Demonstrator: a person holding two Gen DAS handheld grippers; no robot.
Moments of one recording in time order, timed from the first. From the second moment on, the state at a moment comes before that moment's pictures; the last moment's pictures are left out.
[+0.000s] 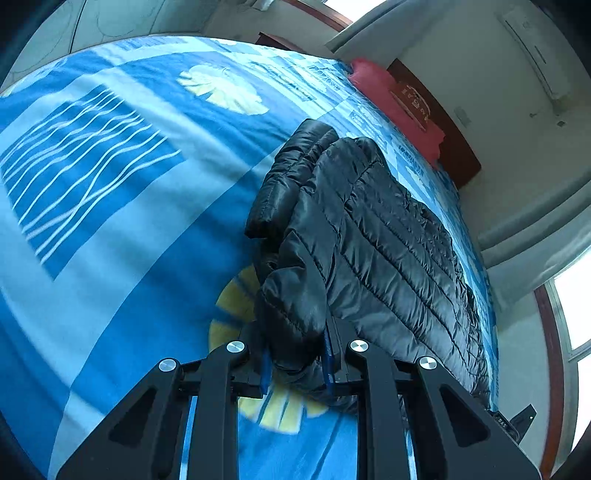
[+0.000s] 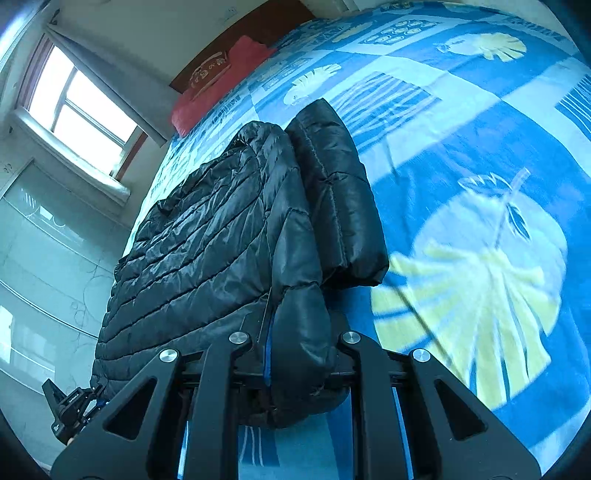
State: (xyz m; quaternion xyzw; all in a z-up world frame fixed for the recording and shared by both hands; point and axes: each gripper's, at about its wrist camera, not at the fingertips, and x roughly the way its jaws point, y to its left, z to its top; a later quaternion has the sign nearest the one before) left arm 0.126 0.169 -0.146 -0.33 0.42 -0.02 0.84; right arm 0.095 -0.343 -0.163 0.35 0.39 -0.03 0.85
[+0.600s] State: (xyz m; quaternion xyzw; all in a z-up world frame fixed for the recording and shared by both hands) left arm 0.111 0.170 -0.150 -0.30 0.43 -0.03 0.85; right arm 0.081 -0.350 -0.175 0.37 0.39 -0.03 0.84
